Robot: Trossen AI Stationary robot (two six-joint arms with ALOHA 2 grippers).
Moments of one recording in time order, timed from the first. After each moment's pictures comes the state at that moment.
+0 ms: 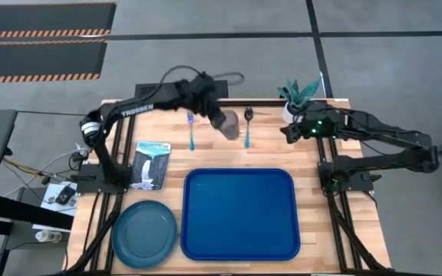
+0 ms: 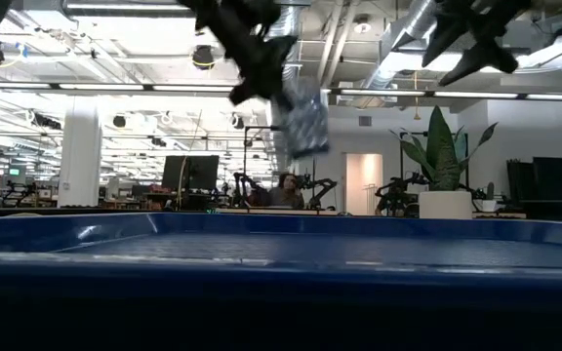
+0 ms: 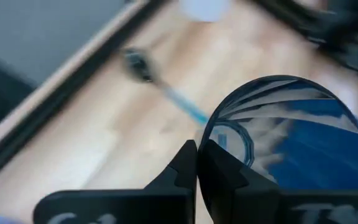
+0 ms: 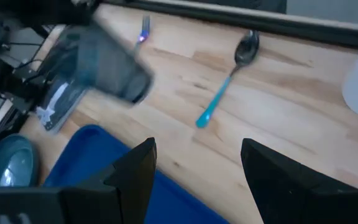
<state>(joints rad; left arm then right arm) 0.41 1.76 1.63 -0.68 0.13 -0.22 -0.27 0.86 1.00 -0.88 0.21 0.81</state>
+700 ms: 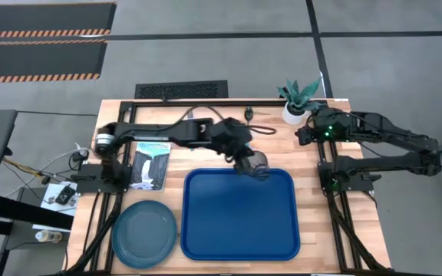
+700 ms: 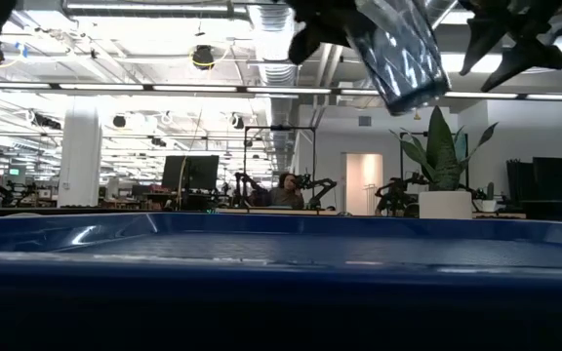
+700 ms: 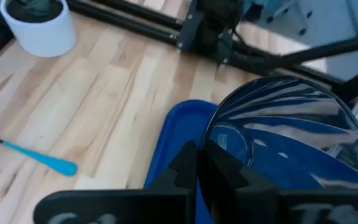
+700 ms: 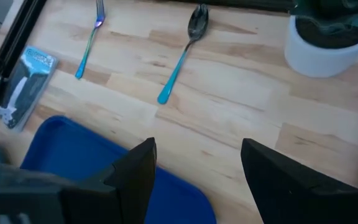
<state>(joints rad) 0.04 1.94 1.87 -0.61 0.01 -0.28 -0.26 0.77 1.00 -1.10 0.26 0.93</state>
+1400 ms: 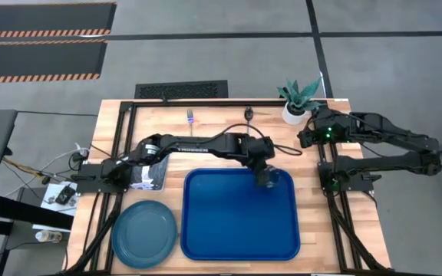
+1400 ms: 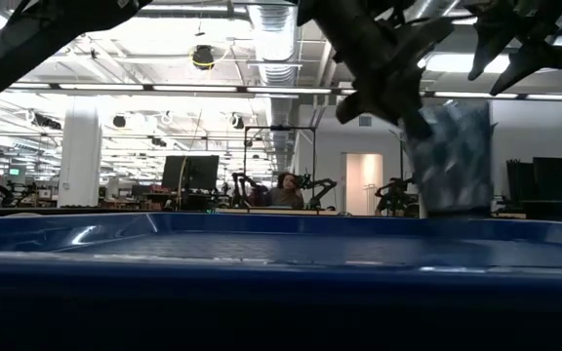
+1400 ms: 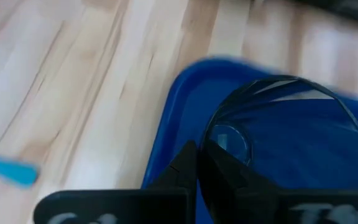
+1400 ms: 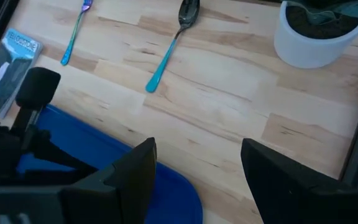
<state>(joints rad) 0.01 2.39 2.32 -0.84 -0.02 -0.26 -0.25 0.76 1.00 -1.16 0.25 0.92</state>
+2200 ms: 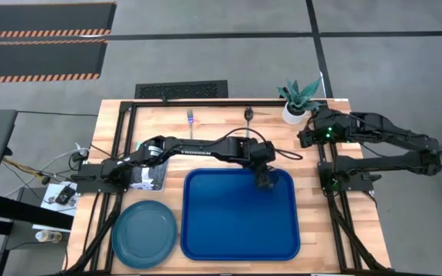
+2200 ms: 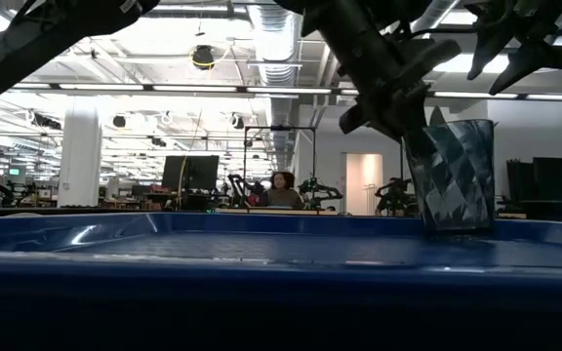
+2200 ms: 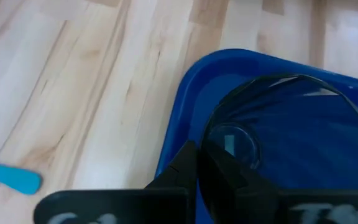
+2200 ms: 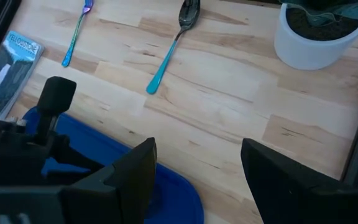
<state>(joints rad) 0.01 2.44 2.31 -0.80 -0.08 -0.23 -0.25 0.77 1.00 -1.15 0.26 0.92</state>
